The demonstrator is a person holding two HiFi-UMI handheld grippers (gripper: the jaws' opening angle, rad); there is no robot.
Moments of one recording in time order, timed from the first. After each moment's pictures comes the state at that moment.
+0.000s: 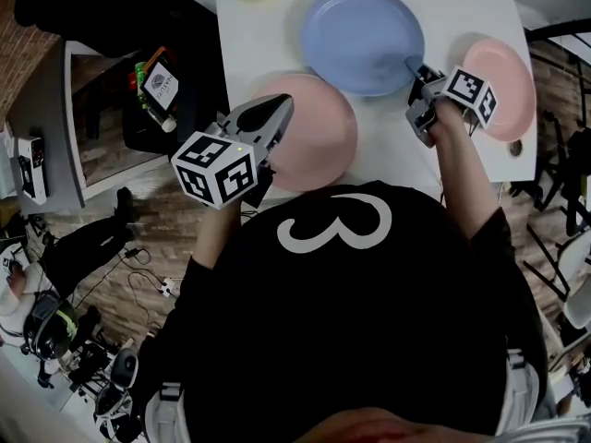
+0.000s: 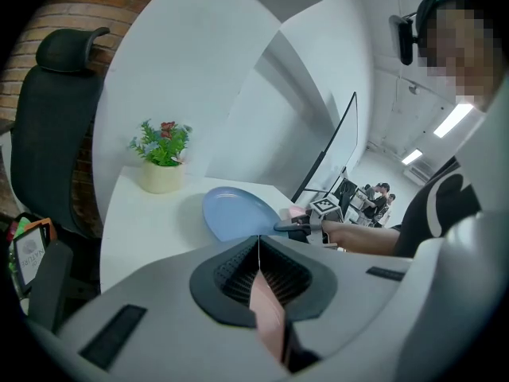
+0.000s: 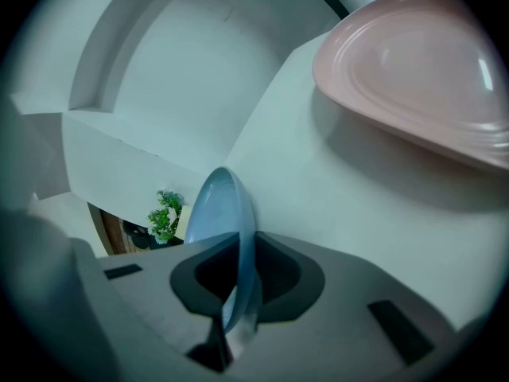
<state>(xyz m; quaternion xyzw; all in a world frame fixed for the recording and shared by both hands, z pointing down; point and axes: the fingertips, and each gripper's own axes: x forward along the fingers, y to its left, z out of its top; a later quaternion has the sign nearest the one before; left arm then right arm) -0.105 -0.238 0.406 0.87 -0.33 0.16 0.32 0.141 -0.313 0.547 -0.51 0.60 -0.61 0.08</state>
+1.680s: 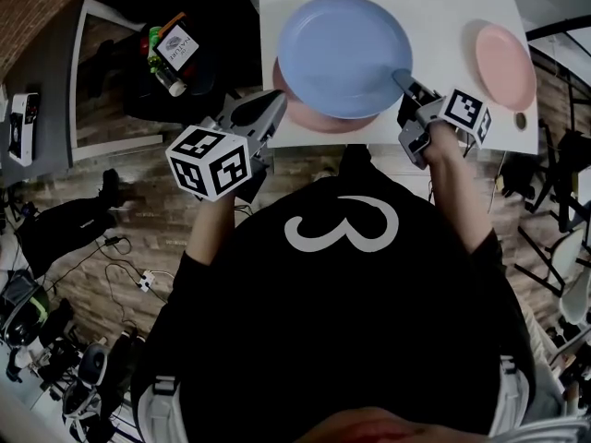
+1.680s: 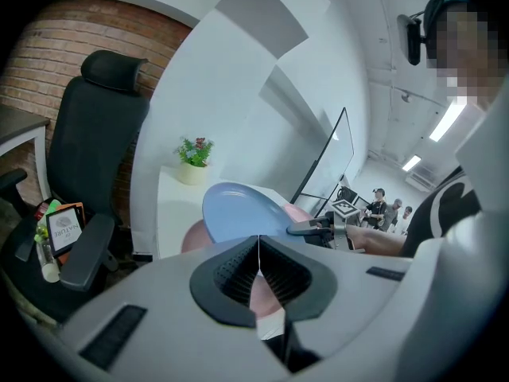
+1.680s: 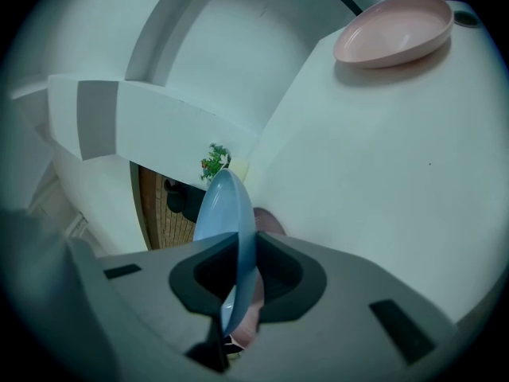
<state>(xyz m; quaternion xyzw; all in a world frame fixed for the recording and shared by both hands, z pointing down) -0.209 -0.117 0.391 0.87 -0.36 0.12 0.31 0.010 -0.171 0.478 -0.44 0.67 -0.60 0.08</state>
